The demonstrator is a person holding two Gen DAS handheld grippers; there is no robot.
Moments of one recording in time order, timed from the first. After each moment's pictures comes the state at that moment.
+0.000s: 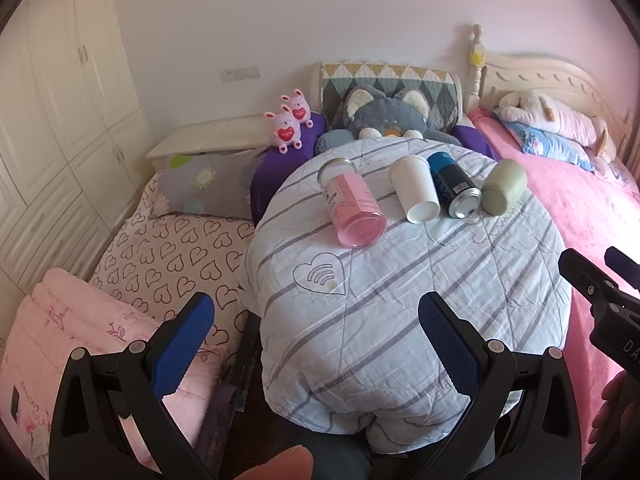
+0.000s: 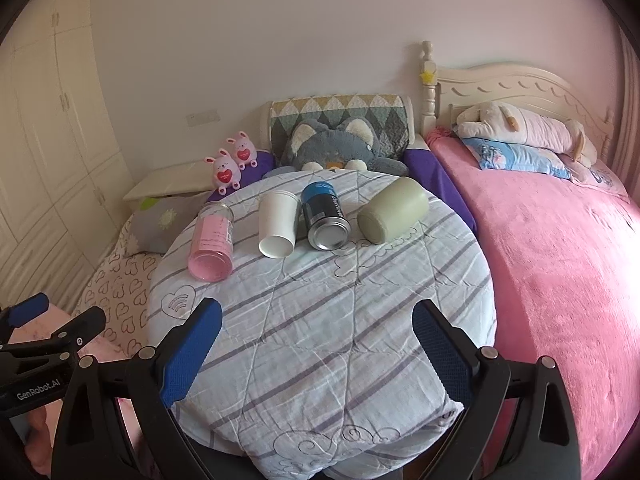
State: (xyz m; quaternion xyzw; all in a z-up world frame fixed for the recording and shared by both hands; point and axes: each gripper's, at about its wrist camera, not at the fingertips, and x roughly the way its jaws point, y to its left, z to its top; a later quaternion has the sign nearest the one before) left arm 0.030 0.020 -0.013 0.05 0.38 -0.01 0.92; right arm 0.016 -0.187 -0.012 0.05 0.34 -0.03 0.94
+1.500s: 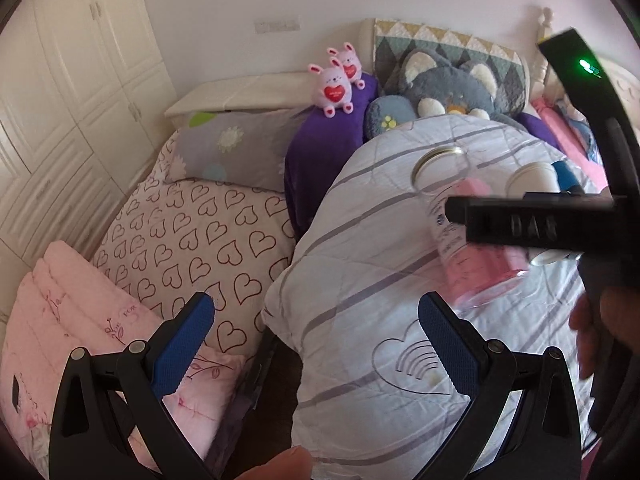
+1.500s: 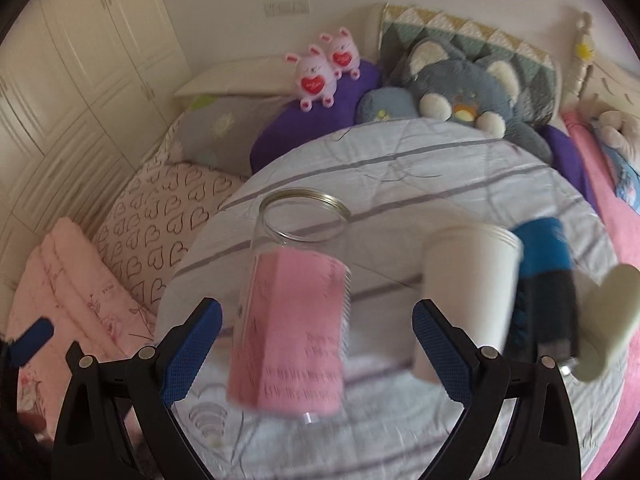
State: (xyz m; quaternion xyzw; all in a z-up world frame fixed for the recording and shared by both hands) left arm 0.183 0.087 -0.086 0.02 0.45 0.06 0.89; right arm 0.286 -0.062 -0.099 -0.01 0.51 0.13 0.85
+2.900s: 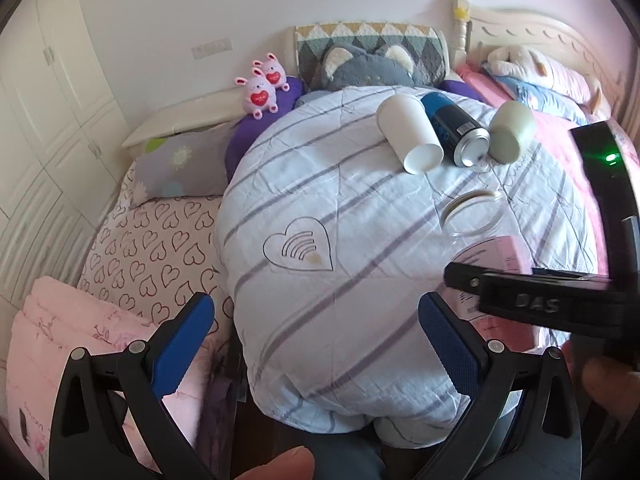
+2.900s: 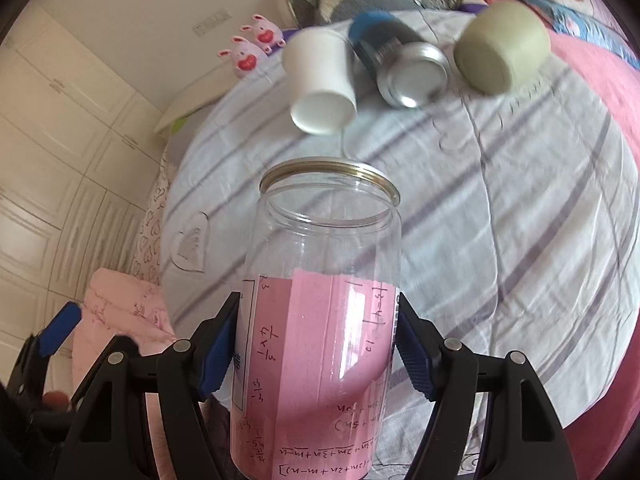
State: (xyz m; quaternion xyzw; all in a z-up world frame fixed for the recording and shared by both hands) left arm 0.070 0.006 -0.076 0.08 0.43 -0.04 0.90; right arm 0.116 -0.164 -0.136 0.18 0.54 0.08 0.82
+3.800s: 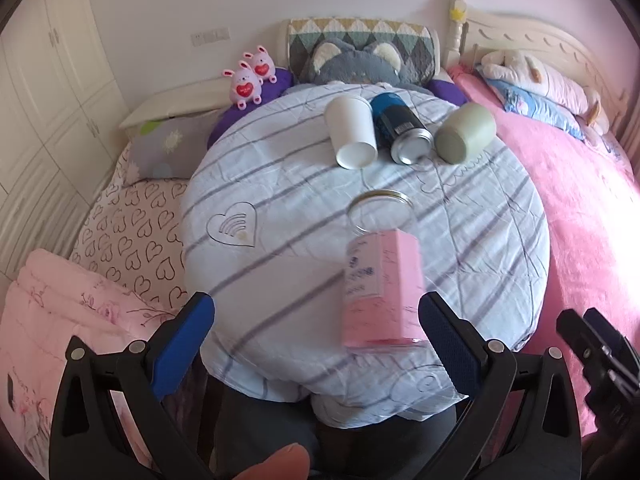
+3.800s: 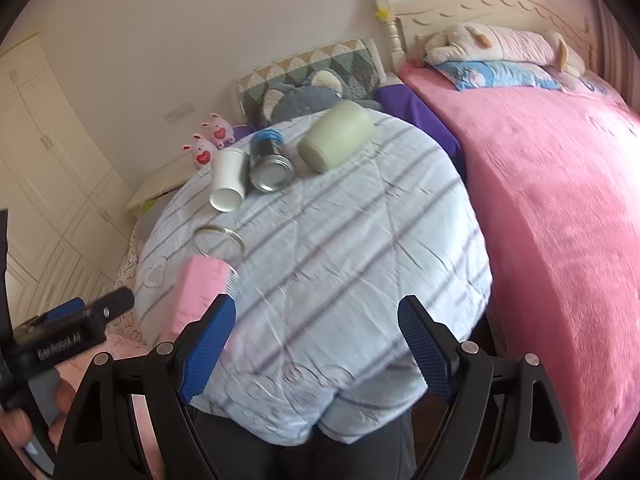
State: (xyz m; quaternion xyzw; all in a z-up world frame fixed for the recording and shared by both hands) left arm 0.031 -0.072 -0.052 0.05 0.45 -0.03 0.89; right arm -0.028 -0.277 -0.080 0.18 0.39 -0.03 0.90
